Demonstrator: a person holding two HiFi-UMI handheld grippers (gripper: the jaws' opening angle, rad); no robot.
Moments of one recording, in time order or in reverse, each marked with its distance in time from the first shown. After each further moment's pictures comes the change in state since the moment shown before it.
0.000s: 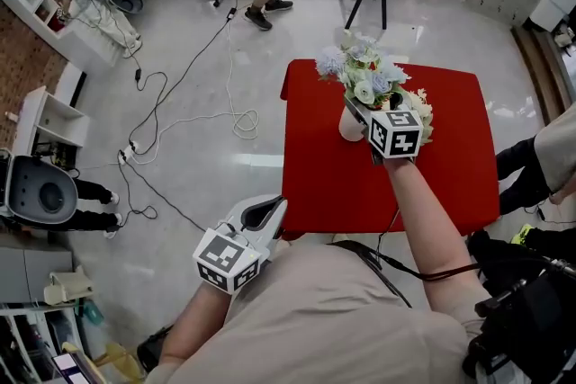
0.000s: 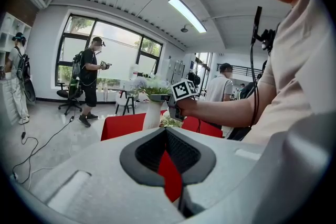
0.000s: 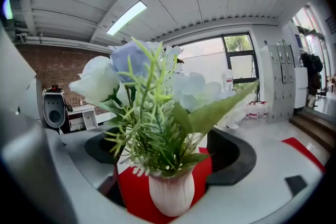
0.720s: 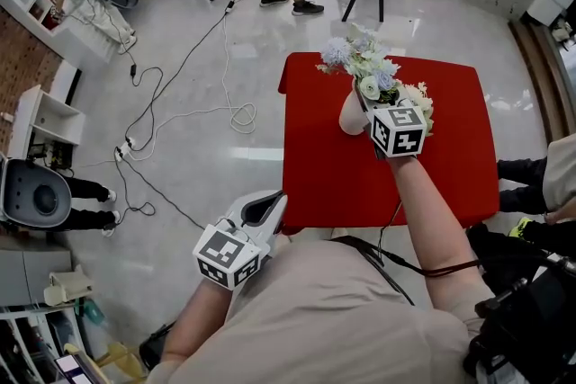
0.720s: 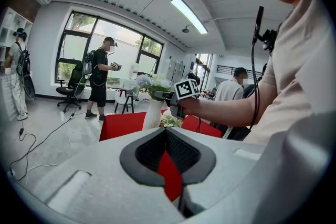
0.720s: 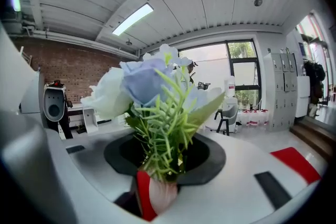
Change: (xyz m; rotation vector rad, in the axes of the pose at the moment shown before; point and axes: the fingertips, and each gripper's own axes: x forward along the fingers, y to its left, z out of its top) left arm 0.004 0.007 -0.008 -0.023 0.001 -0.011; right arm -0.004 0.004 0.008 -0.061 -0.038 0.006
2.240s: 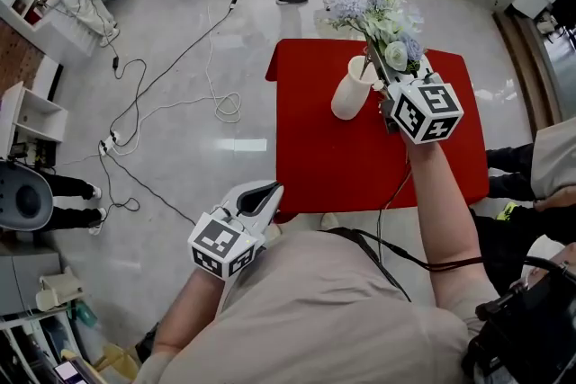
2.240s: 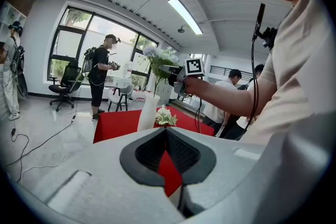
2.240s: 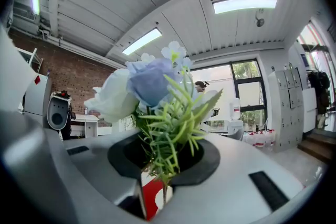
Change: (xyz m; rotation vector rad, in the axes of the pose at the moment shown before) left arm -0.016 0.004 -0.016 0.010 0.007 -0.080; right arm -0.052 0.023 0.114 -0.049 -0.222 0.045
